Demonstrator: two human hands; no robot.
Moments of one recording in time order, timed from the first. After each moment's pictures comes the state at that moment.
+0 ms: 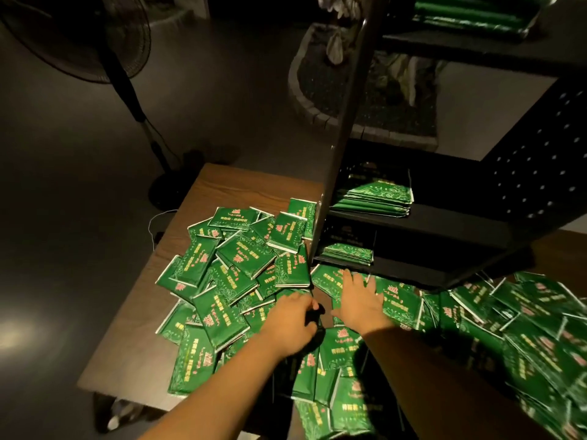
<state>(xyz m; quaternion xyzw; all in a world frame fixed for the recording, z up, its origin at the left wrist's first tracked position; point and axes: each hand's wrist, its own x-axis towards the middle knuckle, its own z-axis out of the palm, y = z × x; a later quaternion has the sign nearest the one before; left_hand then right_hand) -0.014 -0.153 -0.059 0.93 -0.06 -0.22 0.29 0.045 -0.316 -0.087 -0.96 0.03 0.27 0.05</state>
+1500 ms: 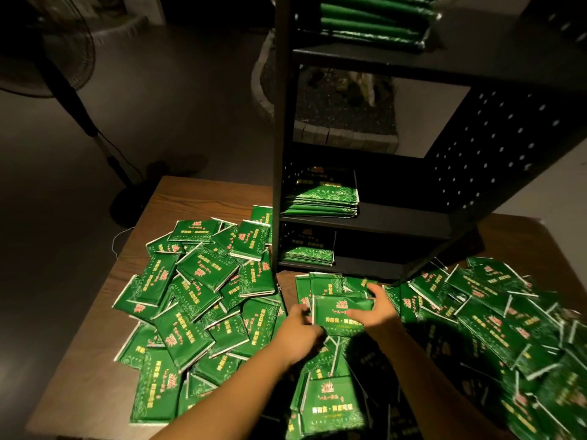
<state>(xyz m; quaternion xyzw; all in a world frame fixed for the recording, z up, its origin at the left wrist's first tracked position) -0.015 -0.227 -0.053 0.73 0.14 -0.36 0.57 0.003 -0.409 -0.047 -0.85 0.22 0.20 0.43</state>
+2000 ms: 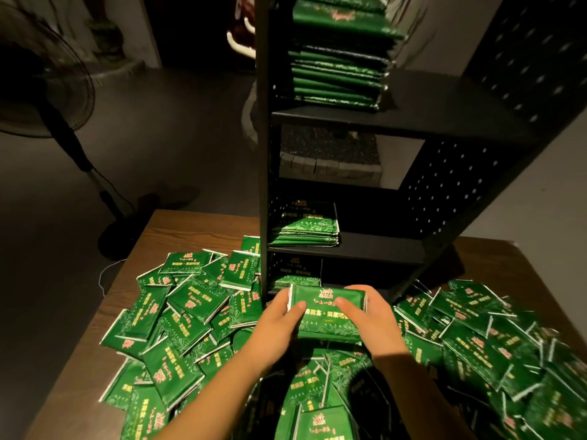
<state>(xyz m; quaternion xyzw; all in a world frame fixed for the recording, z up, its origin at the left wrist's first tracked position) 0.002 -0.210 0.024 0.72 0.02 -0.20 0.66 -0.002 -0.393 0.036 -0.80 0.13 0.07 0.58</state>
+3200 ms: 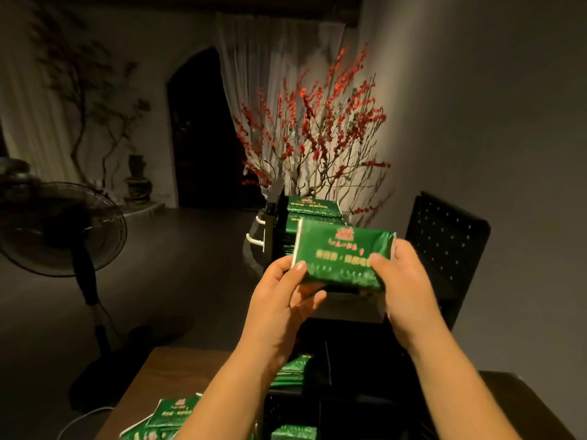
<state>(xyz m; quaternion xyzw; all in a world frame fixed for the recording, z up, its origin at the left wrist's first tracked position) 0.057 -0.218 0.276 0.46 -0.11 -0.01 0.88 0.058 -0.380 0.303 -0.70 -0.07 -0.25 0.67</state>
